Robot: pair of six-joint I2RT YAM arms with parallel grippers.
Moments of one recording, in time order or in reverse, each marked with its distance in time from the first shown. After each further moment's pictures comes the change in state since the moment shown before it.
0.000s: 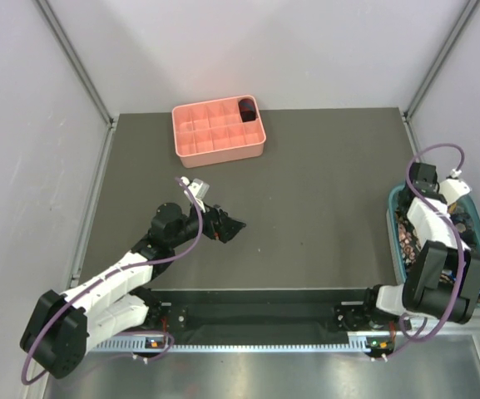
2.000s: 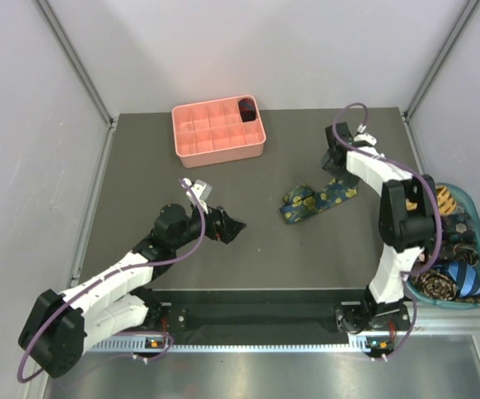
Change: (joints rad) left arm -0.044 -0.005 0.011 -0.048 -0.098 0.056; right arm 0.523 0.489 0.512 -0.111 -0.219 0.173
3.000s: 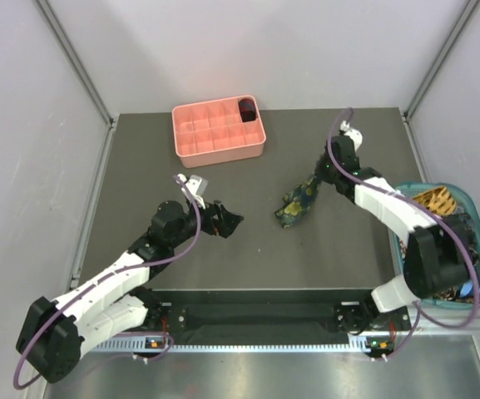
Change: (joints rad) left arm -0.006 -0.045 0.049 -0.089 -0.087 -0.002; right arm 0.103 -0.288 -0.290 0.315 -0.137 -0.221
